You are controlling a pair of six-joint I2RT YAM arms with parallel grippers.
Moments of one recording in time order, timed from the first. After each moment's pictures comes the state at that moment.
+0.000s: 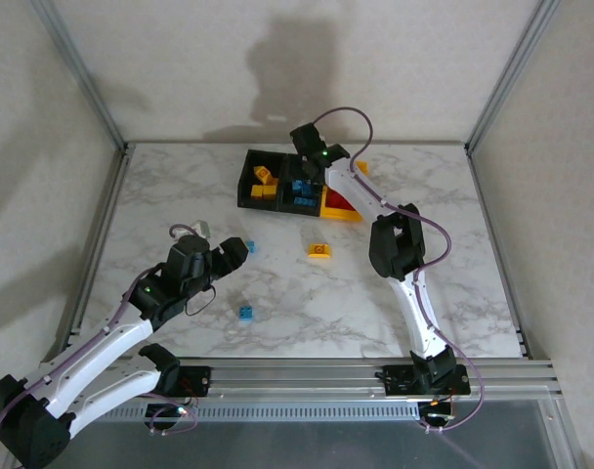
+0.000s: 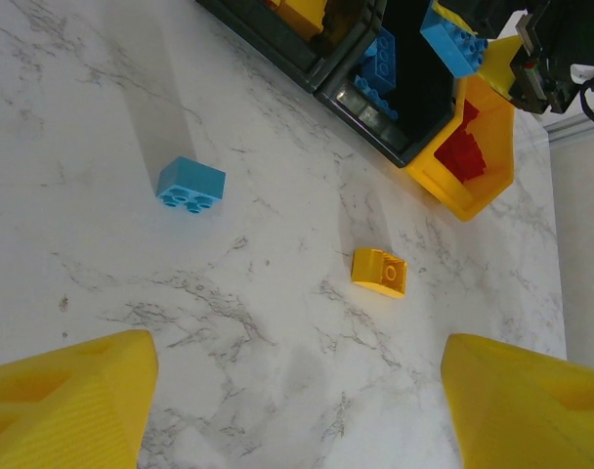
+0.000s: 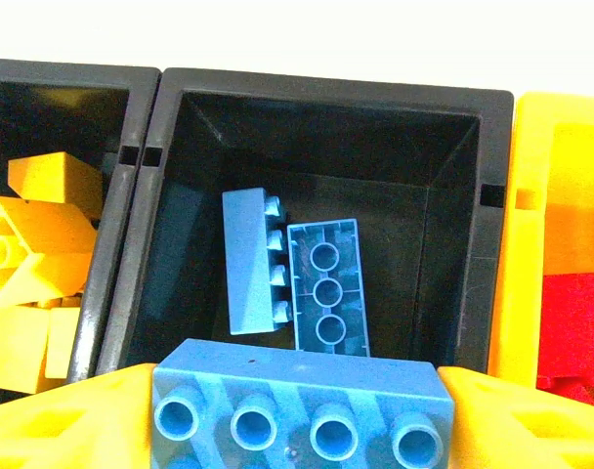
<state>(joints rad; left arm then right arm) -0.55 0.84 0.62 -0.37 -0.12 -0.97 0.57 2.39 2.26 -0.80 0.19 0.48</state>
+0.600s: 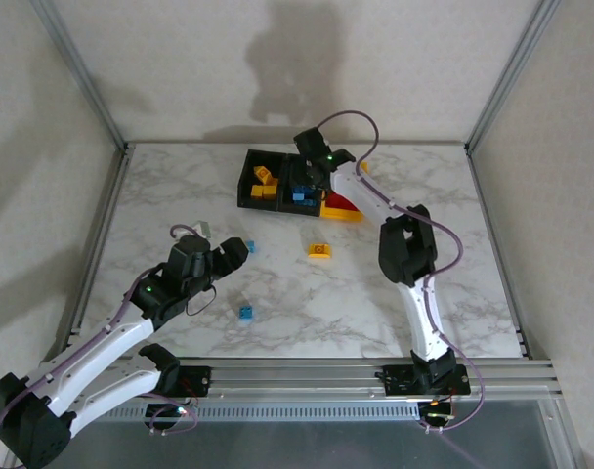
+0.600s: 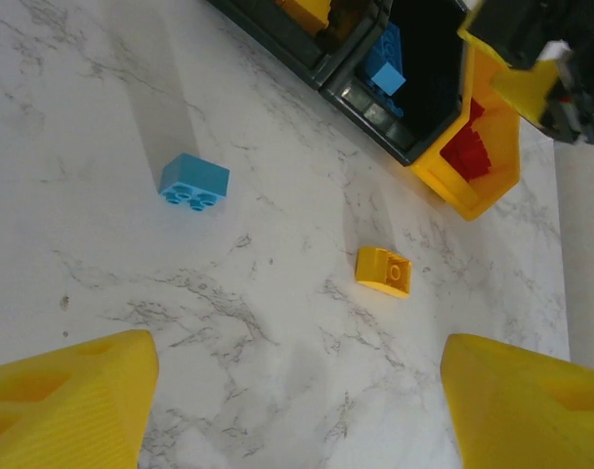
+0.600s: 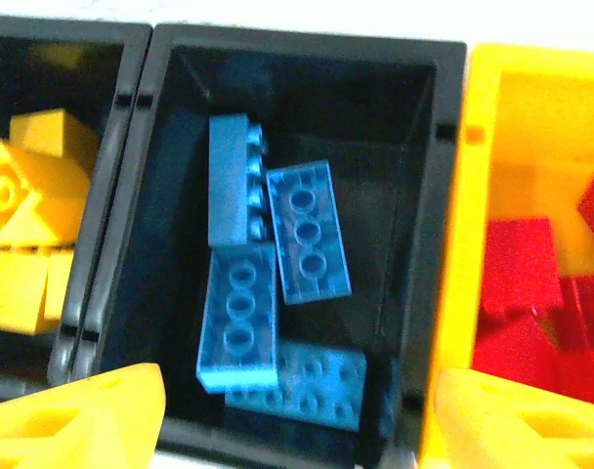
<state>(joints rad) -0.55 0.85 0.60 -0.35 -0.11 -0.97 0.59 2.20 1.99 -0.74 0.20 0.48</state>
